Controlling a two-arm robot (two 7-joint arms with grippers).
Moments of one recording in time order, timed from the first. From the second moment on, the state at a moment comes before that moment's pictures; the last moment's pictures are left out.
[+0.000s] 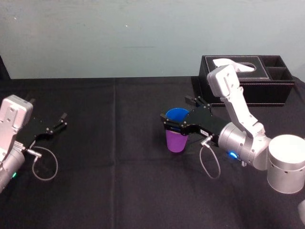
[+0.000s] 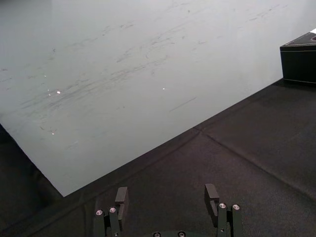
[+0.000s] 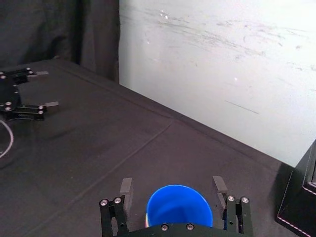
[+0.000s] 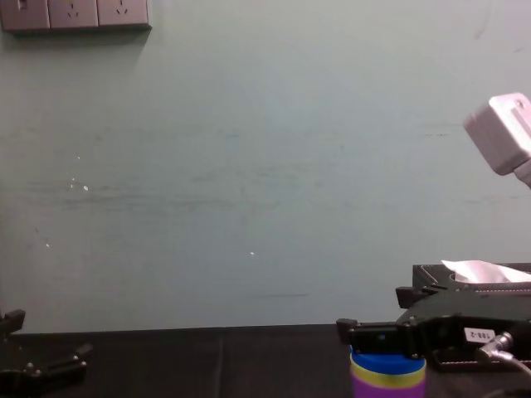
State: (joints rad) left arm -0.20 0.60 0.45 -1.41 -0.25 -0.12 0.03; right arm 0.23 0.36 -0.35 -1.60 0.18 0.28 0.34
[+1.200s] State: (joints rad) left arm -0.20 0.60 0.45 -1.41 -0.25 -0.12 0.03; right arm 0.08 0.39 -0.13 -1.57 0.15 0.12 0.21
